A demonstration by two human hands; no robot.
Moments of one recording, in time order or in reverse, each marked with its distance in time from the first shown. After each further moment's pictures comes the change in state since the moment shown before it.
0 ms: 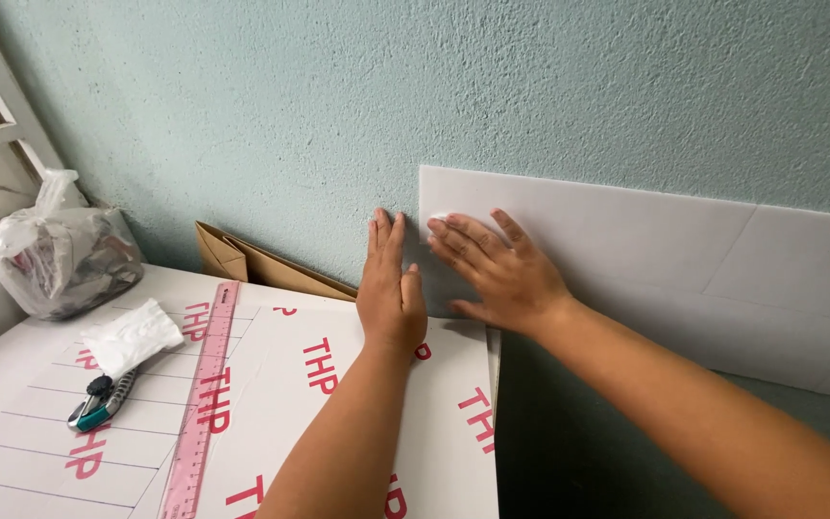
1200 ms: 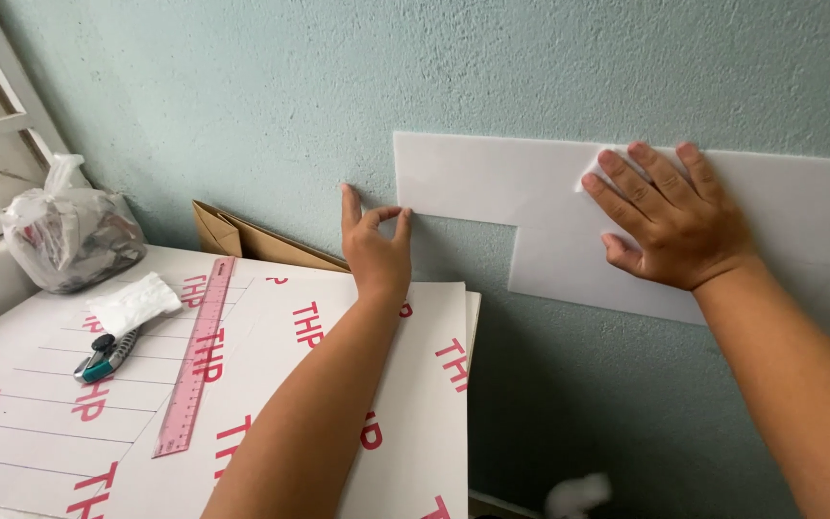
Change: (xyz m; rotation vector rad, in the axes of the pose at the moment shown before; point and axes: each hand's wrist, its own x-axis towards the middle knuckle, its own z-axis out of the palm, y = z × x) left_hand 0.009 0.014 0.015 -0.106 0.214 -0.178; right_hand -0.139 0.150 -0.067 -0.167 0.178 -0.033
